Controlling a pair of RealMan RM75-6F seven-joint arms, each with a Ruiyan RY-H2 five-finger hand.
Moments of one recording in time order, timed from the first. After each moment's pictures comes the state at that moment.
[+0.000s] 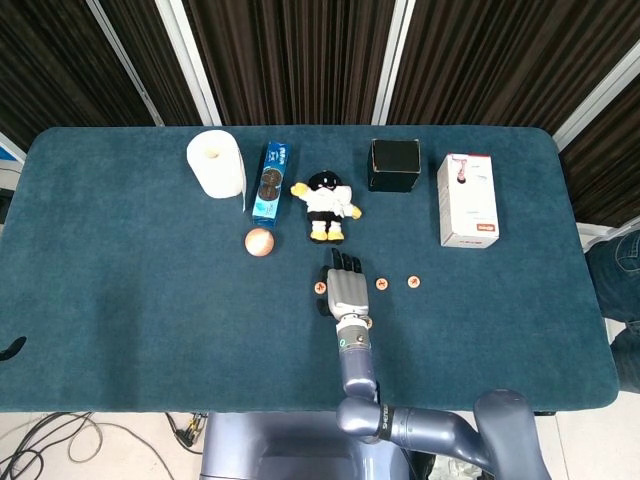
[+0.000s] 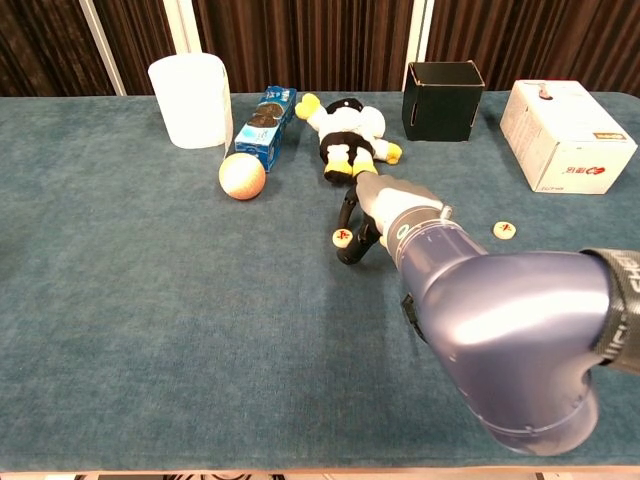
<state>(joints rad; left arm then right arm) -0.05 -1.01 -0.10 -1.68 1.29 1.44 0.02 0.95 -2.11 0.45 -1.24 -0.52 1.23 -0.72</state>
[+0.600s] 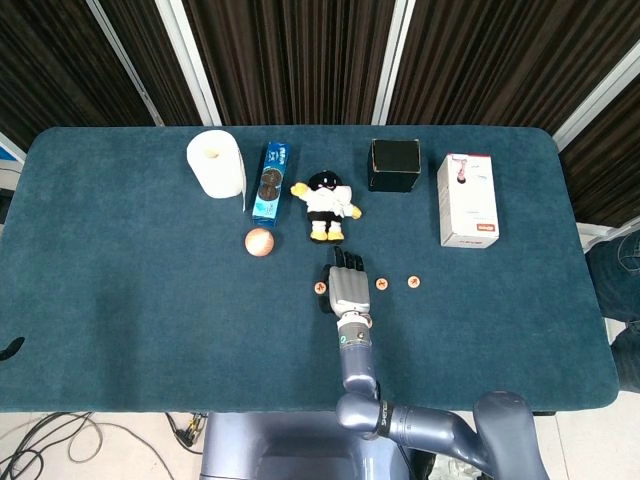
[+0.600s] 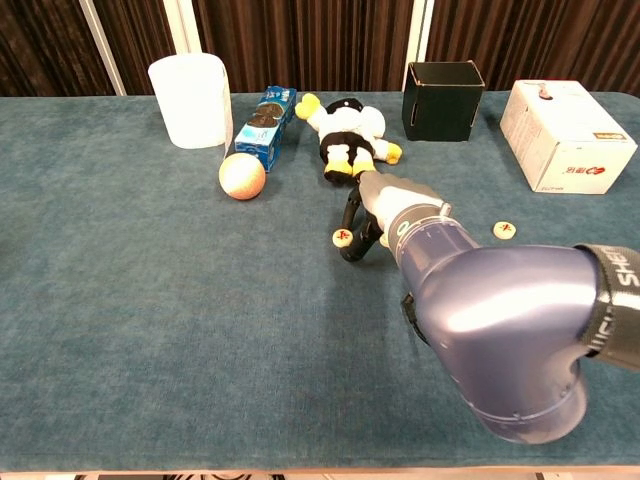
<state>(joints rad) -0.05 -1.01 -0.10 -1.70 1.27 1.43 0.03 0.94 -2.12 0.48 -1.21 -0.51 1.21 -0.75</state>
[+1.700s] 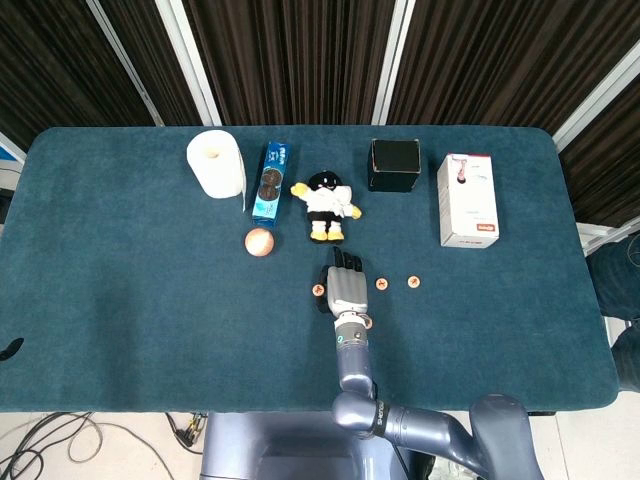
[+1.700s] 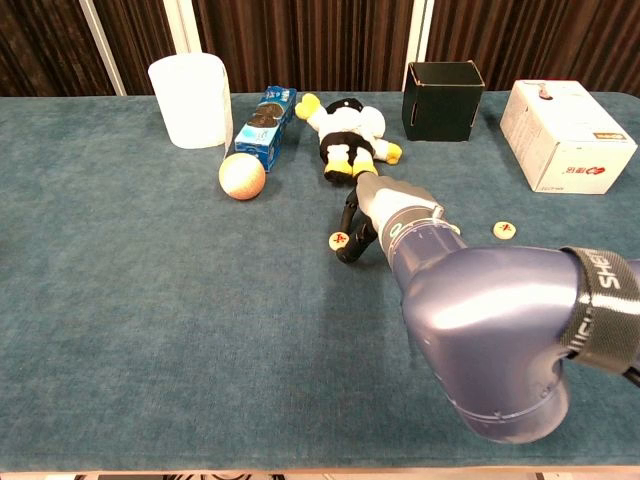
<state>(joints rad) -0.06 -1.00 -0.11 -1.71 1.24 1.42 0.04 0.94 -2.15 0.51 -1.18 -0.52 1.20 -0.76</state>
